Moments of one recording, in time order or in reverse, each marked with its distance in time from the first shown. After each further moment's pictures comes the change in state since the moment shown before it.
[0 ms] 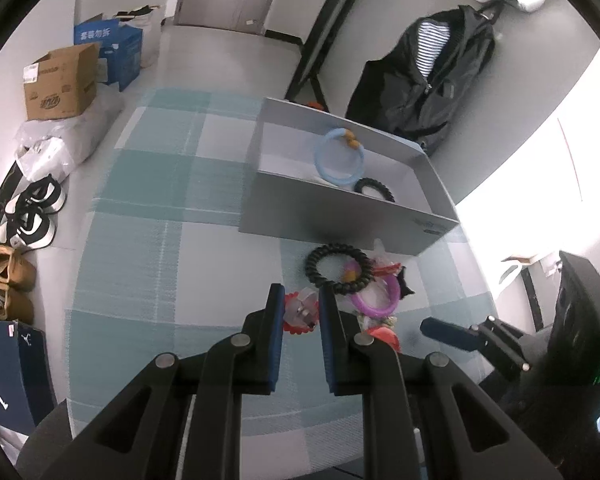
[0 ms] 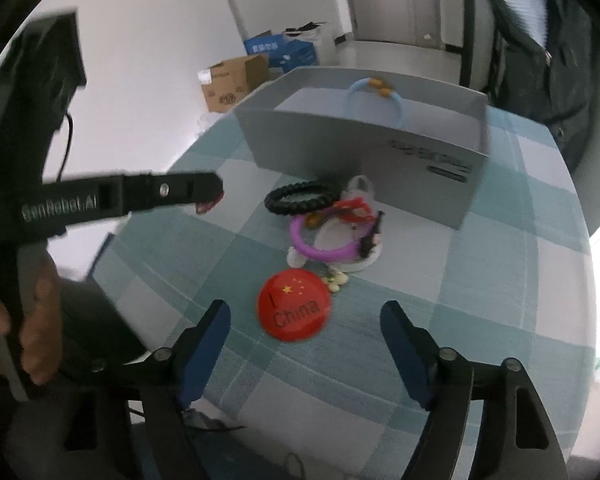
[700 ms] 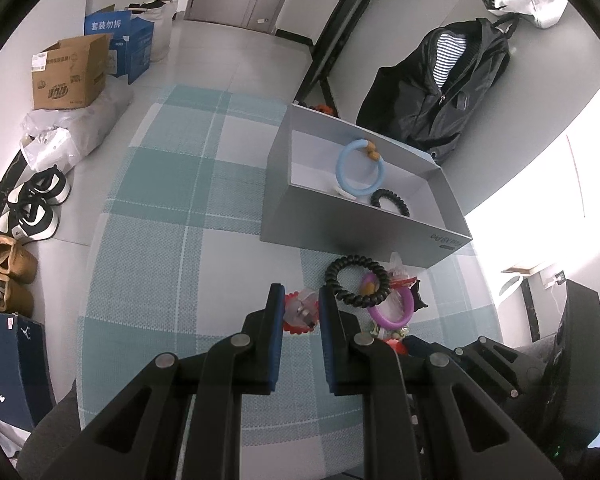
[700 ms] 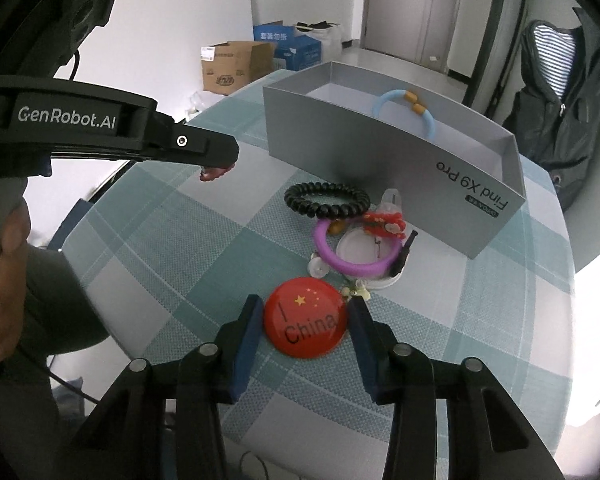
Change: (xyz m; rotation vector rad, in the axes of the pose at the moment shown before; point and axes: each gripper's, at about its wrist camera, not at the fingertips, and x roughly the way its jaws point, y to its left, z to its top) left arm -0.002 0.014 0.005 -0.039 -0.001 -0.002; right arm 0.015 0.036 0.003 -0.134 0.006 -0.128
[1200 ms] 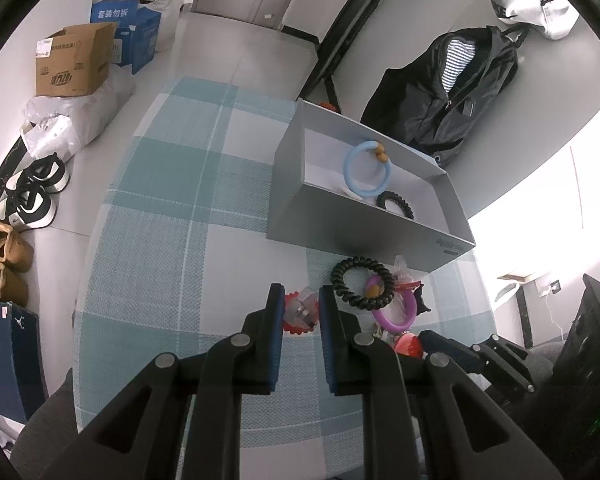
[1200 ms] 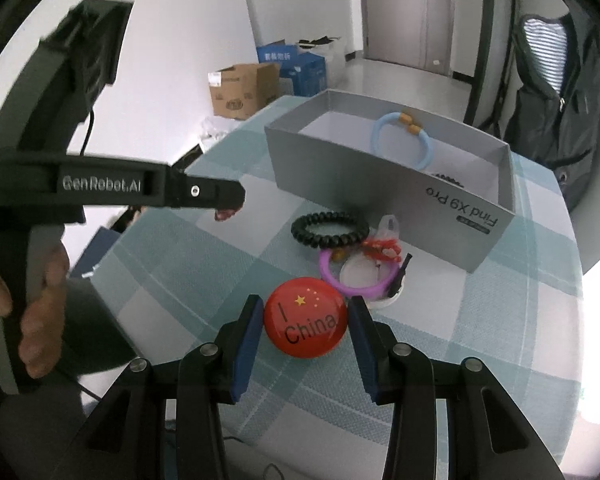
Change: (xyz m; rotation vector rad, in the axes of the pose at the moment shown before) left arm 0.003 0.006 0.001 -0.038 0.009 -0.014; right arm -0.018 -0.023 0.010 0.080 -0.067 0.101
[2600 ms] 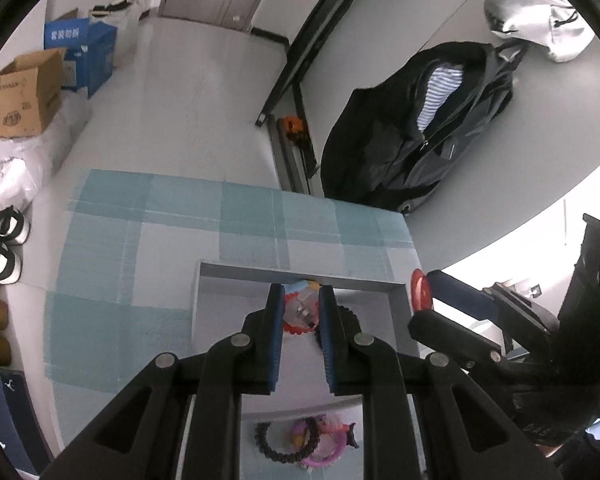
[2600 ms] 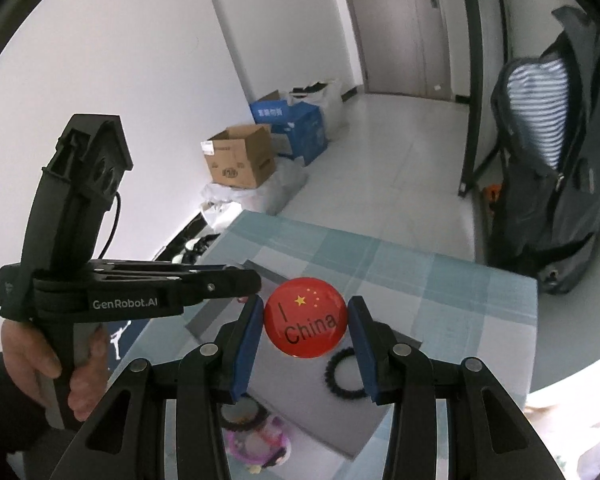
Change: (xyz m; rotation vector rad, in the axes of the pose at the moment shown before) left arm 0.037 -0.042 0.109 0.032 0.028 -0.091; right arm -0.010 -0.101 0.129 0.049 -0.112 0.106
